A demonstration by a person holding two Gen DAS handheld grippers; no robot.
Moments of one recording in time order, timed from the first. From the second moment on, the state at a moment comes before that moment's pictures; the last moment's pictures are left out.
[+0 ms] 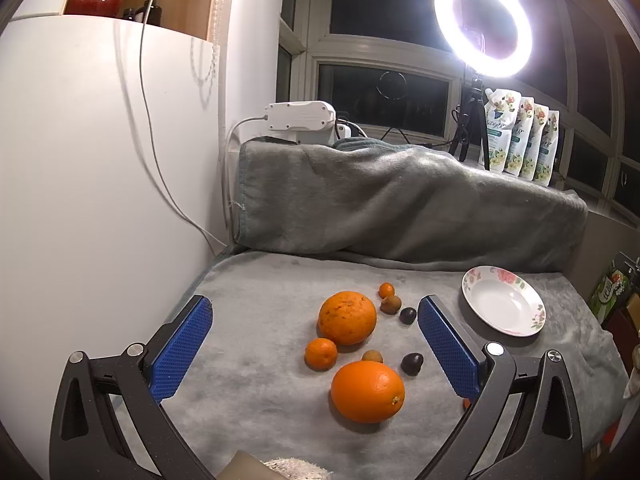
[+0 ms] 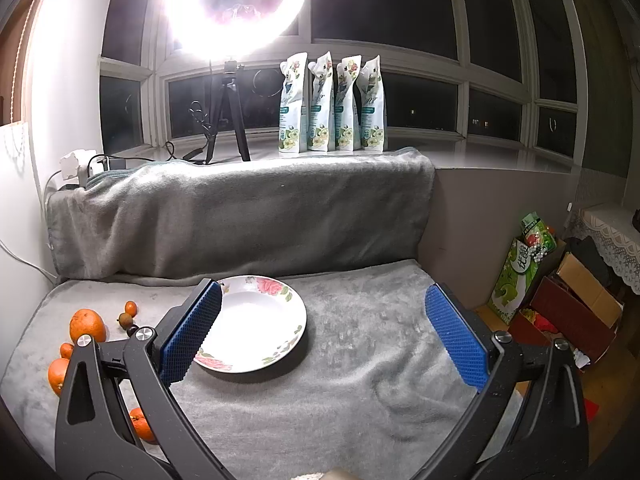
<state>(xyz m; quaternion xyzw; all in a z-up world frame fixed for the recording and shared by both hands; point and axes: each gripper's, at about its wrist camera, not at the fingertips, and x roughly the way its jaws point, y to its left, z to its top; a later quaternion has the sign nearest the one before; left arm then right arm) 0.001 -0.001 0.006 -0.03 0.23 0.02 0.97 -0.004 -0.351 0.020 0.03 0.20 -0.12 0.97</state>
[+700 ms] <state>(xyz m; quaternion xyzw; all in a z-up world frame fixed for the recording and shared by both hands) 0.003 -0.002 0.005 -0.03 0.23 0.02 0.97 -0.003 -0.350 0.013 0.03 0.21 -0.12 0.97</state>
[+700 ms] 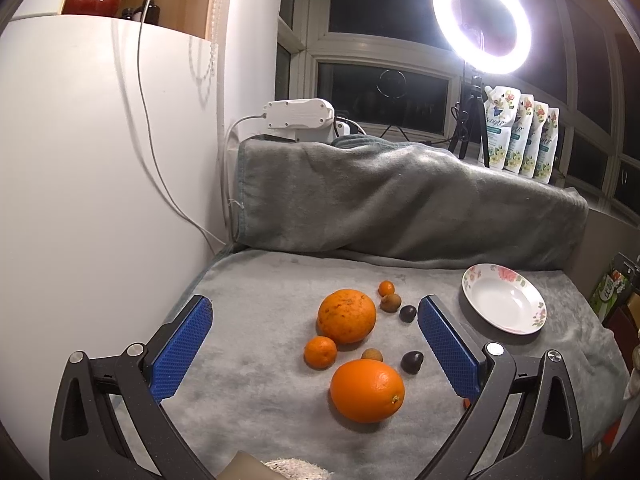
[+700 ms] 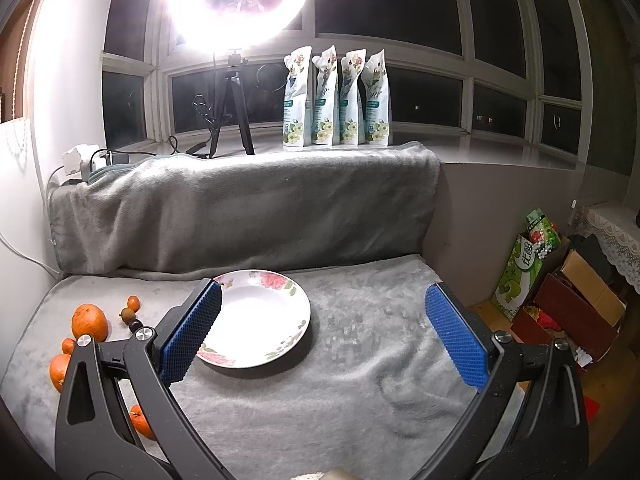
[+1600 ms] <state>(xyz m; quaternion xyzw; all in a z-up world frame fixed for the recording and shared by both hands) 0.002 -0.004 0.003 -0.03 0.23 0.02 0.97 -0.002 -0.351 0.011 0.03 0.21 -0.12 0.97</state>
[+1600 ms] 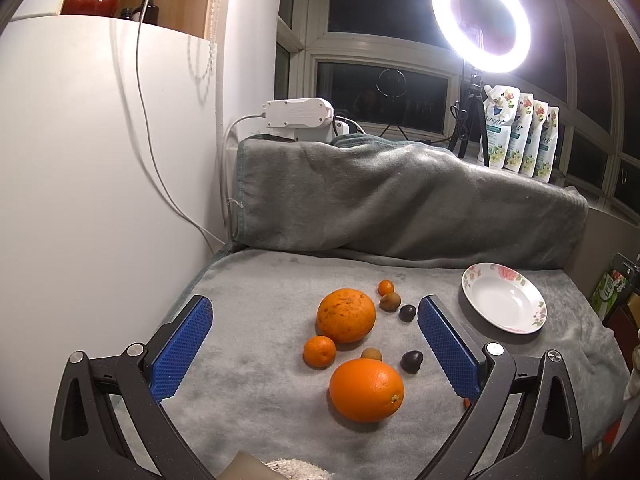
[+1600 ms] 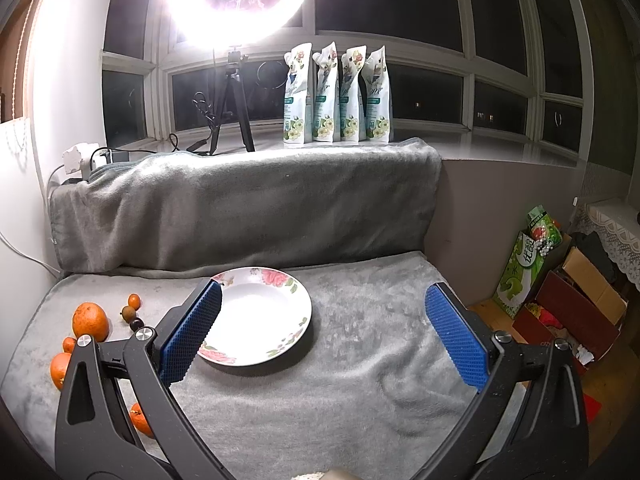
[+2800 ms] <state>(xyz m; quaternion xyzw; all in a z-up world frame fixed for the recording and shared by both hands) 0.002 0.021 -0.023 -0.07 0.27 0.01 0.96 0.017 -0.321 0.002 0.02 0.24 -0.04 0.97</state>
